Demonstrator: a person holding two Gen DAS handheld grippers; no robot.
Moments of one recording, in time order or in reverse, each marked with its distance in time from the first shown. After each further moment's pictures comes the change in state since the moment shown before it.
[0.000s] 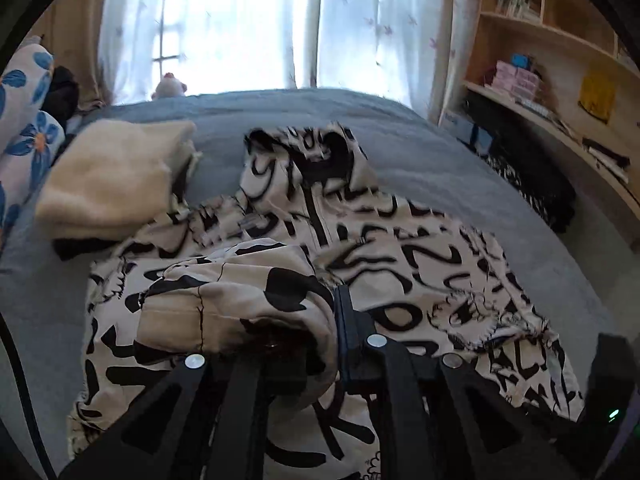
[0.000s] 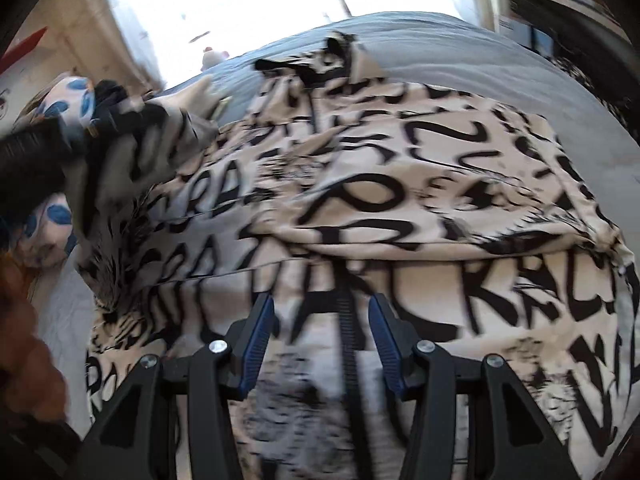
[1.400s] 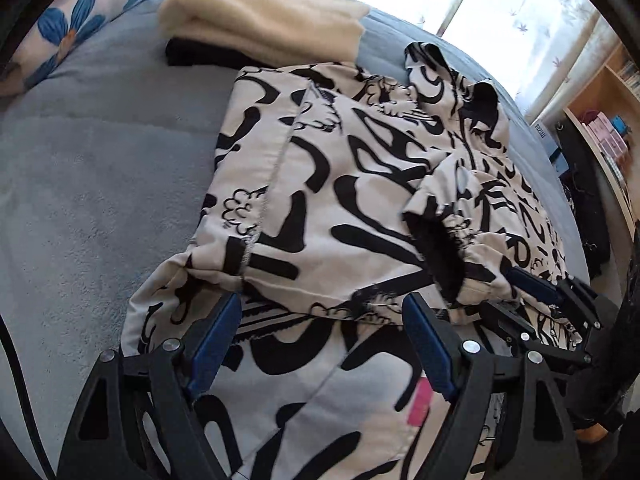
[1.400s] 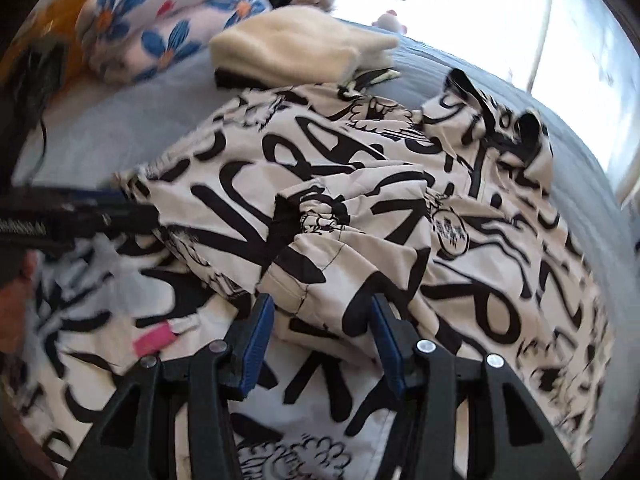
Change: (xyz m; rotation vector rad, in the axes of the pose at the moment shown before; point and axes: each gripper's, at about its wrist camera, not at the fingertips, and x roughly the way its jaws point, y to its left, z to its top) left arm -0.029 0.182 -0.104 -0.421 0.240 0.089; right arm 0.065 0.134 0.000 -0.862 0.064 0.026
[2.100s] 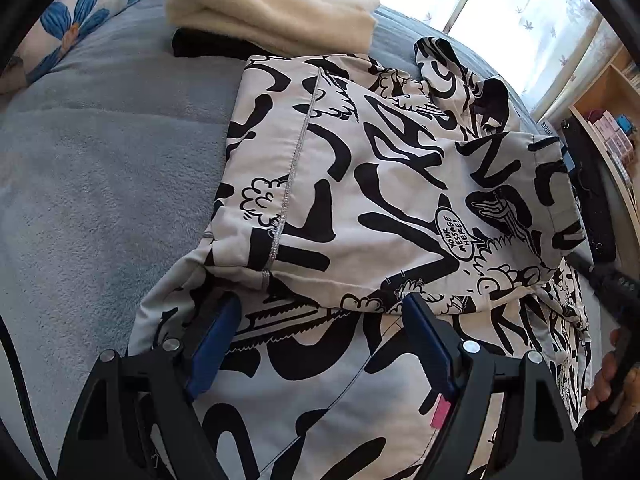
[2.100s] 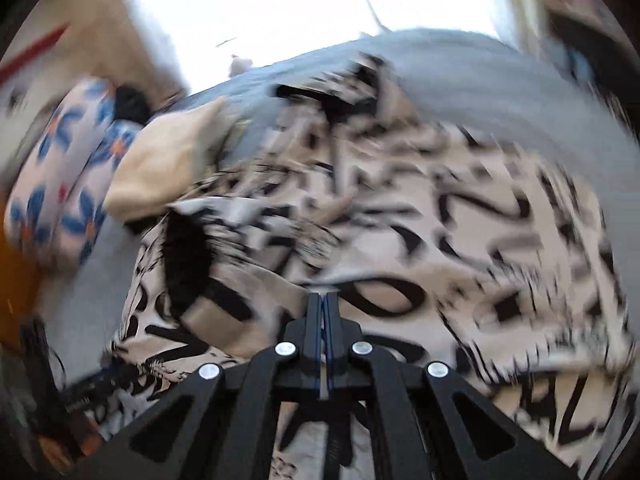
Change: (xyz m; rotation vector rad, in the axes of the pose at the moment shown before) left arm 0.009 0.003 -0.006 -0.001 0.004 0.019; right arm -0.025 -0.159 -0.079 0.902 -0.041 0.079
